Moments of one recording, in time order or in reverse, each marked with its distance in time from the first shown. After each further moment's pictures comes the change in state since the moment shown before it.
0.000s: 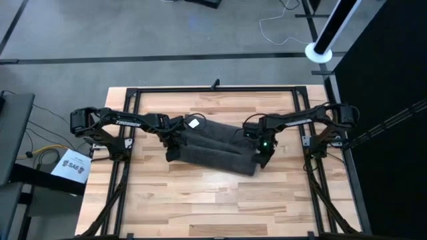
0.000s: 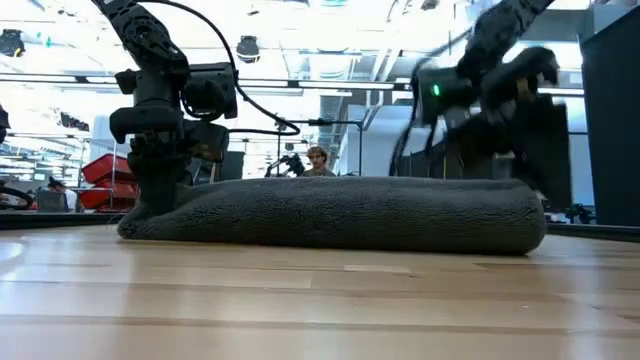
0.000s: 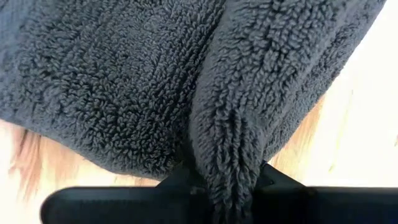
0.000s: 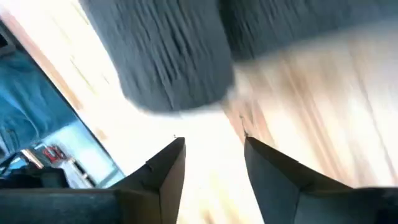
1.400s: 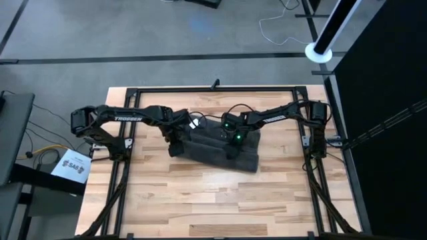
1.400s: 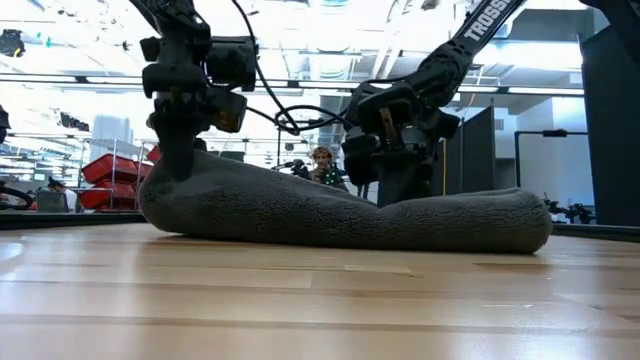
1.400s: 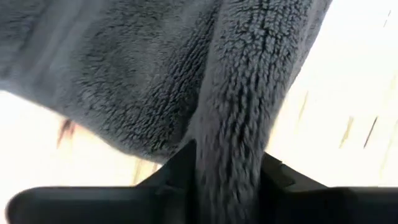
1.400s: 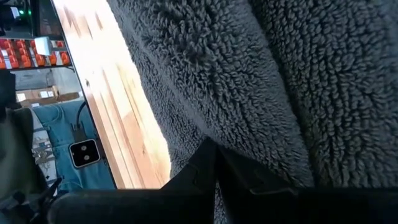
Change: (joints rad) left arm 0.016 0.000 0.232 -0.278 0.006 -0.029; right arm -0.069 0.341 0.200 0.571 -0.121 0.111
